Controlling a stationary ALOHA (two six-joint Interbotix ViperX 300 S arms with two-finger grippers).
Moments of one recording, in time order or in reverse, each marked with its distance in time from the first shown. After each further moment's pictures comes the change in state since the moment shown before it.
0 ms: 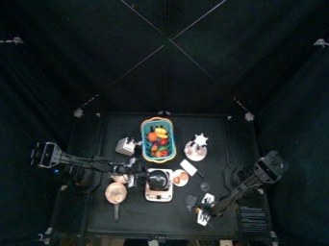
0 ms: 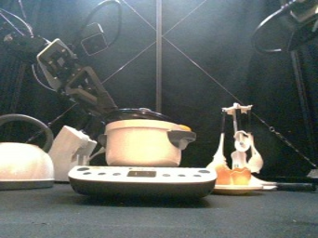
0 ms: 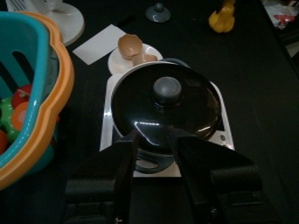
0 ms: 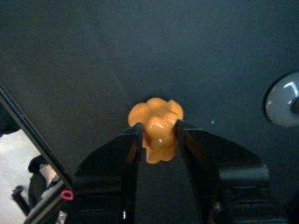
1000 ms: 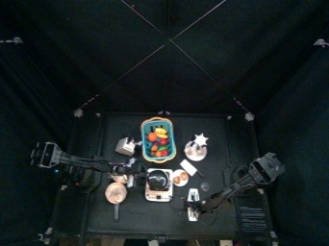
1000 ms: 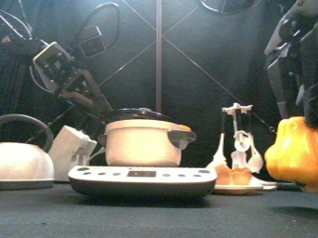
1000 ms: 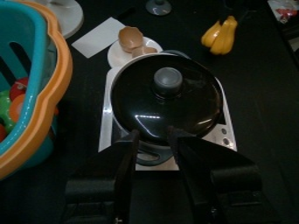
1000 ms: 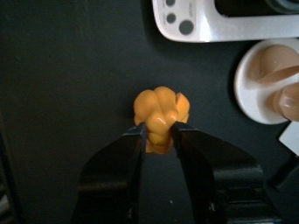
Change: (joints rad) left arm 0.000 -0.003 0.017 0.000 0.000 -0.002; right arm -0.147 0.100 -0.138 -0.014 0.026 -0.552
